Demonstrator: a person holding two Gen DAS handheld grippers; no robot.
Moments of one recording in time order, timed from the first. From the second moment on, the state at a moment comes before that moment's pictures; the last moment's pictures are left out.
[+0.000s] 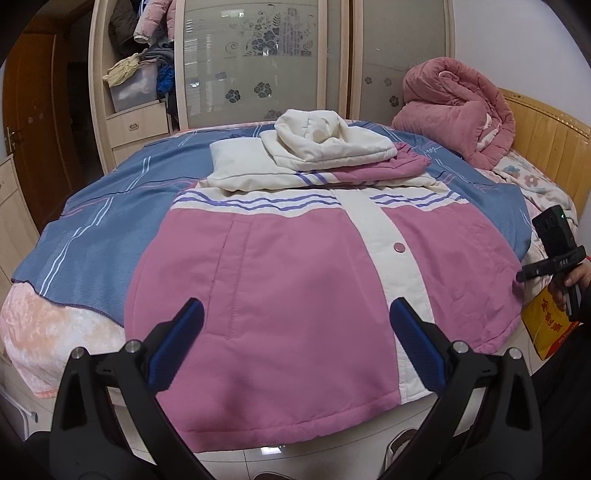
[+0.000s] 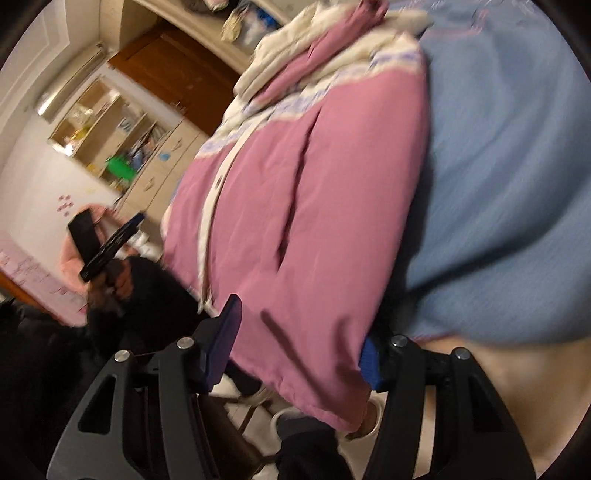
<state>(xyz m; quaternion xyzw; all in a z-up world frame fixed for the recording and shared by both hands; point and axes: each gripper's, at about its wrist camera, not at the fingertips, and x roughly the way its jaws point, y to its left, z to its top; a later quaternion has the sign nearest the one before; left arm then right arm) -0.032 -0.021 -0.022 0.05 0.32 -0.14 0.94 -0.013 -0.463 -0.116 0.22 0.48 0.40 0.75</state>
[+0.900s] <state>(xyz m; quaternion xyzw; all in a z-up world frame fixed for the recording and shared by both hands) 0.028 0.108 -0.054 0.01 0.49 -0.14 0.86 -0.041 -0.457 -0.029 0.31 0.31 0.45 0.78</state>
